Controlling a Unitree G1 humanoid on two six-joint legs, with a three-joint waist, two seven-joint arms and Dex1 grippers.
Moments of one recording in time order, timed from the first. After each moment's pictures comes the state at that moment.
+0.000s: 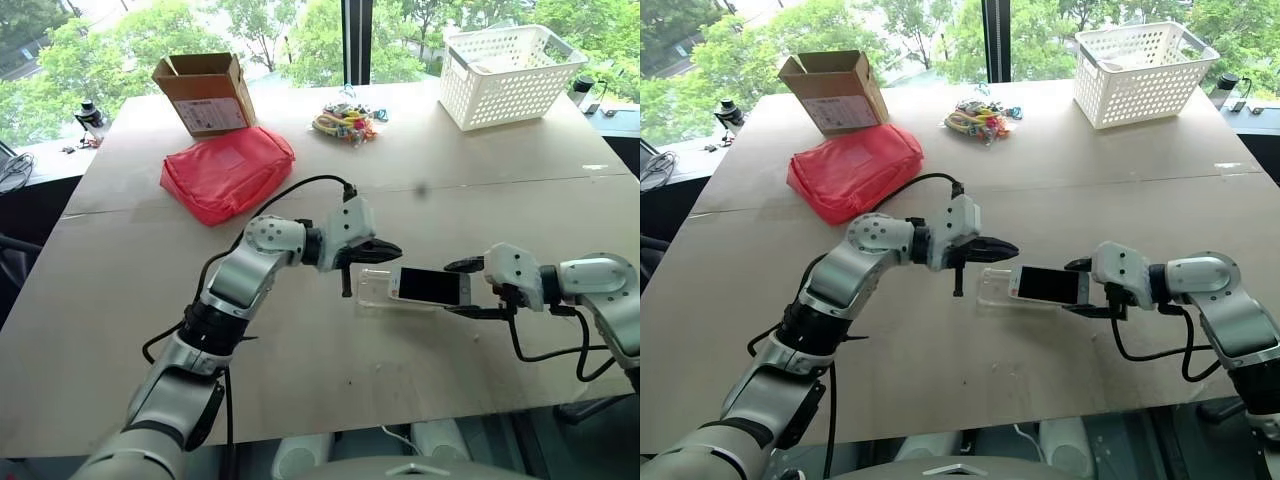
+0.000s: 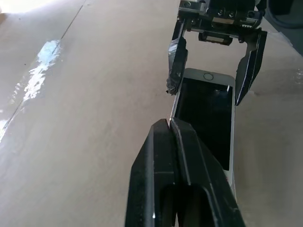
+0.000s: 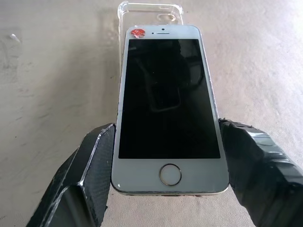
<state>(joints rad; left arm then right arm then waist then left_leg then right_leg) -0.63 0.45 -0.36 -0.03 -0.21 0.36 -1.10 -0.26 -0.85 0.12 -0.15 0.22 0.19 1.21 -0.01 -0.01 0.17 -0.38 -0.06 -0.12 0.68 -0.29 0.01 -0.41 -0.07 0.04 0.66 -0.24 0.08</state>
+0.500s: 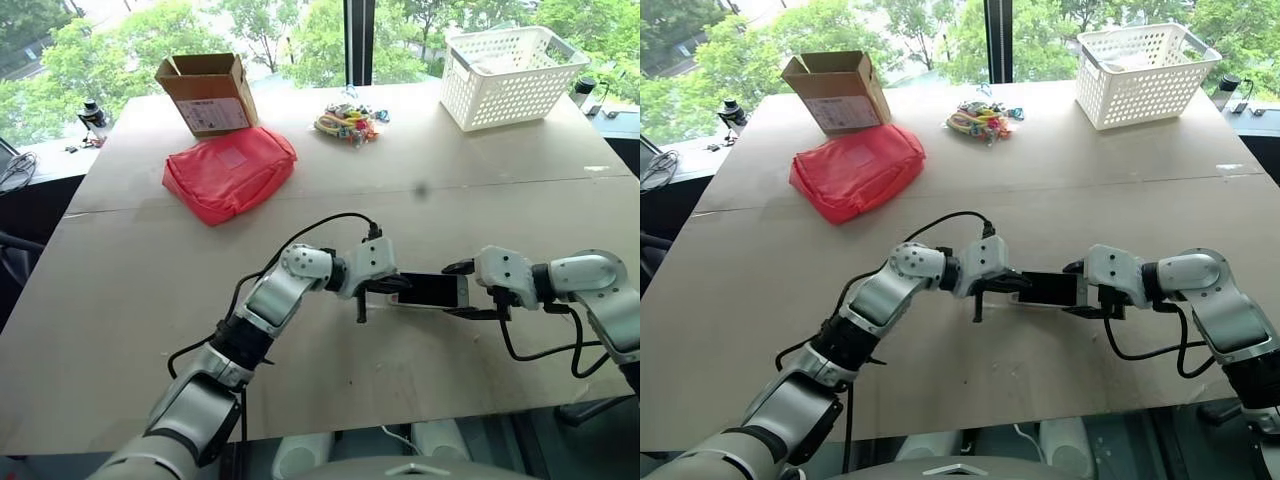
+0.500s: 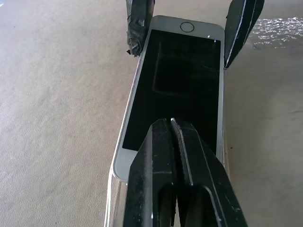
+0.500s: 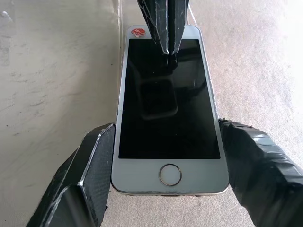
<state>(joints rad) -0.57 0.35 -0.47 0.11 -0.07 0.25 -1.04 -0.30 -0.85 0.17 -0.14 0.16 0.22 1.21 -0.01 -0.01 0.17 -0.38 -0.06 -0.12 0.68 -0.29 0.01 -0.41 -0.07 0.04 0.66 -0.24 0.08</state>
